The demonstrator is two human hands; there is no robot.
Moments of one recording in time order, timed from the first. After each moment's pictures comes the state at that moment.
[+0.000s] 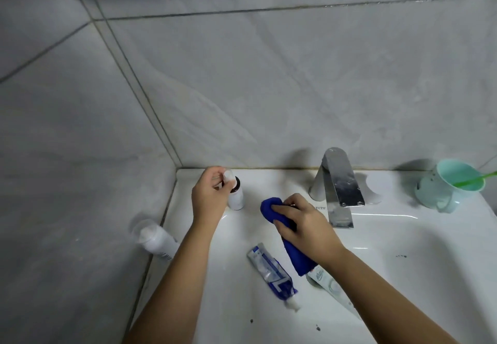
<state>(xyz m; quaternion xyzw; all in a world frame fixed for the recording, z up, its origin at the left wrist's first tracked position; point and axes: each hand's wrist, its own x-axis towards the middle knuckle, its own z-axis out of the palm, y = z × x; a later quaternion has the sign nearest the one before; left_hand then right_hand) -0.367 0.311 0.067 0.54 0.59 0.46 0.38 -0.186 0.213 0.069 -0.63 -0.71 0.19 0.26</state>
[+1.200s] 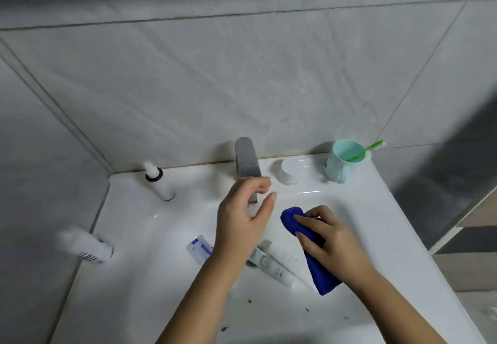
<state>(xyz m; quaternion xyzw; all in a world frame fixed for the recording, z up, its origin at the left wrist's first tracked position) -0.207 0.147 0.134 0.72 0.37 0.47 0.35 -0.043 0.063 0.086 -0.70 -0.62 0.15 0.31</state>
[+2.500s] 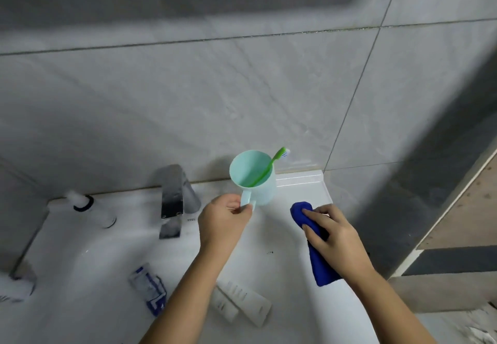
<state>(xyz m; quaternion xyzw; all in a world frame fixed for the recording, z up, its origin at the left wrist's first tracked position) -0.058 0.163 0.121 0.64 0.59 0.33 0.36 0.122 0.056 0.094 -0.75 -0.56 0.11 0.33</state>
